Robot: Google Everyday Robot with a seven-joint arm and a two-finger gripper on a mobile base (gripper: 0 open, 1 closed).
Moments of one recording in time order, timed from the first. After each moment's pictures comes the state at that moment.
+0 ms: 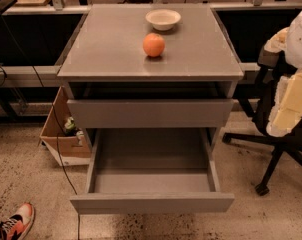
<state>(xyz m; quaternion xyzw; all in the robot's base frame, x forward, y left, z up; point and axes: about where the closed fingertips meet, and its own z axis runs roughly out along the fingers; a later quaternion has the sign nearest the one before) 0.438 -0.216 0.978 -0.60 0.78 -0.04 0.16</state>
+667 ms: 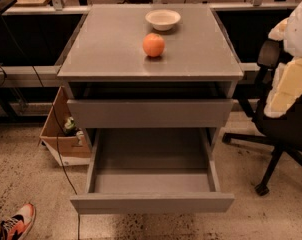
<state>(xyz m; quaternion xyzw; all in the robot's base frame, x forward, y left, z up) 0.484 -0.240 0.975 -0.58 0.79 -0.07 0.18</state>
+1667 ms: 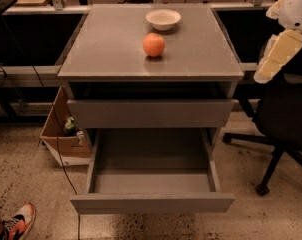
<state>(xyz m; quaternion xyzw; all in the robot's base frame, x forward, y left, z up) 0.567 -0.253 0.987 -0.56 0.79 -0.05 0.24</state>
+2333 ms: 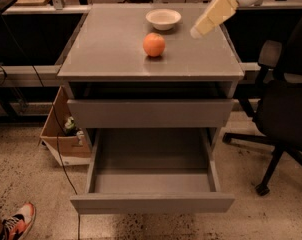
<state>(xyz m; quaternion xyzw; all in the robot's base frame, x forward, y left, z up) 0.671 -0.152 1.024 -0.49 0.78 0.07 0.38</state>
